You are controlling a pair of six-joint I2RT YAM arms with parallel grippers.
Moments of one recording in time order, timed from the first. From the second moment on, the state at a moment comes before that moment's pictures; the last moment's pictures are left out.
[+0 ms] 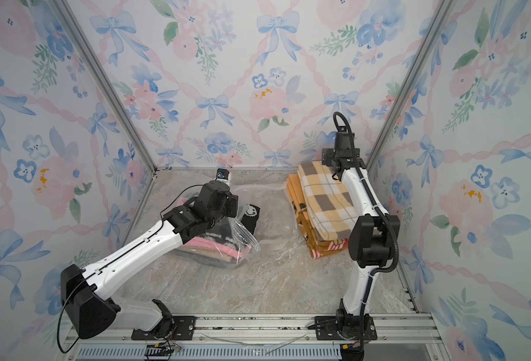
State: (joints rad) left arm -0.71 1.37 1.27 -0.50 -0.44 -0.31; right arm 0.07 1.99 1.92 -0.49 0.27 -0.04
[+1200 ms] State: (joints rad) left arm -0.63 1.27 1.14 -0.50 -0.42 -0.36; right arm 0.24 2.22 1.80 -0.45 0.37 -0.04
